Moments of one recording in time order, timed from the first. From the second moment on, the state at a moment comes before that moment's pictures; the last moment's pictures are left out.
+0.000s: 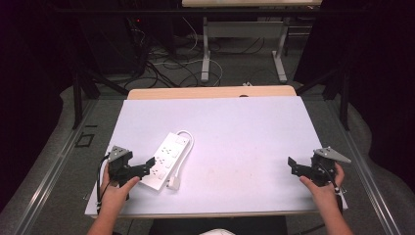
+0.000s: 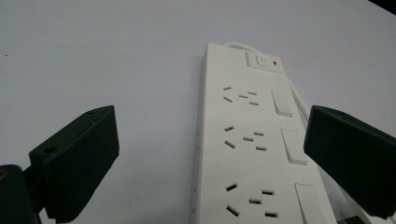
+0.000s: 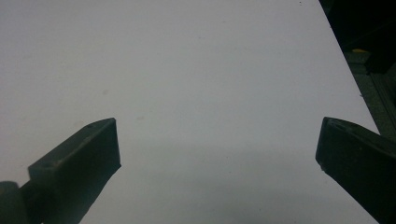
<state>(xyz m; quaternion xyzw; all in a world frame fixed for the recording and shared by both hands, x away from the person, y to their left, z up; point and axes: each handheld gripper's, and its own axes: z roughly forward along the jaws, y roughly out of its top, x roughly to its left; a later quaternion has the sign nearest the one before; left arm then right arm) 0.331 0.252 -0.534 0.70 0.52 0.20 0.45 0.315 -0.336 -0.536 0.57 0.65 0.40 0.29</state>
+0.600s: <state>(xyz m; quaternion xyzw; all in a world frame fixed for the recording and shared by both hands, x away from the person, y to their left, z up) 0.327 0.251 -0.534 0.71 0.51 0.22 0.43 0.314 -0.321 -0.535 0.54 0.67 0.41 0.29</state>
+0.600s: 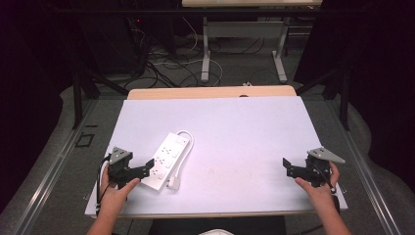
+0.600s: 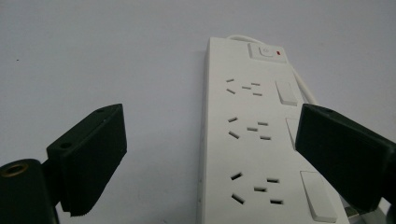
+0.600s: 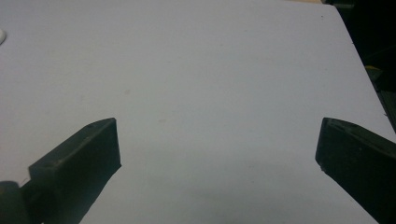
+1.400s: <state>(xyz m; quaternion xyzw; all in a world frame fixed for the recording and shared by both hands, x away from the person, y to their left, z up) 0.321 0.248 -0.521 0.72 0.49 0.25 0.42 0.315 -0.317 -0.537 0.53 0.68 0.41 0.29</state>
